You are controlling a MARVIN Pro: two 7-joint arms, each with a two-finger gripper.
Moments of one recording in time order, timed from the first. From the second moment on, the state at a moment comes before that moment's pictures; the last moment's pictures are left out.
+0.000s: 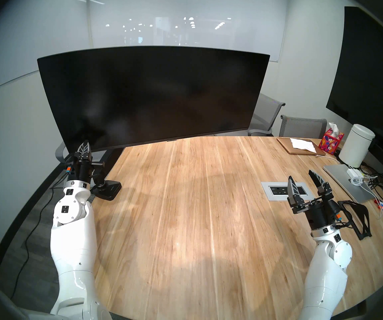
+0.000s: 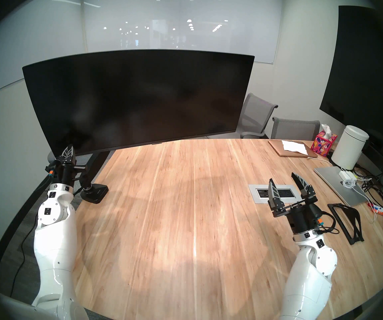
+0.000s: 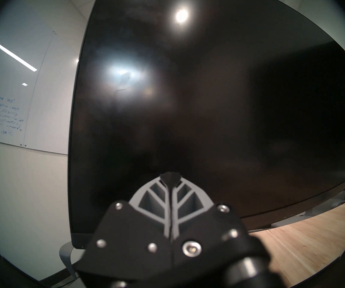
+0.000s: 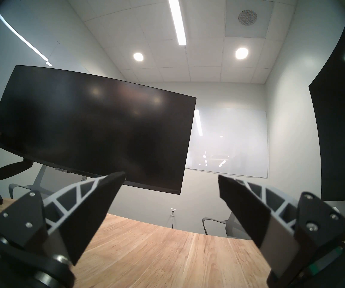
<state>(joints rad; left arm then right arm) 1.38 -1.50 -2.04 -1.42 -0.05 -0.40 -0.30 -1.63 -1.64 2.27 -1.63 0.32 -0.48 1.05</state>
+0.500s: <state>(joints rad) 1.38 -1.50 -2.03 -1.42 -0.06 -0.40 -0.30 -1.63 -1.64 2.27 -1.63 0.32 -0.48 1.05</state>
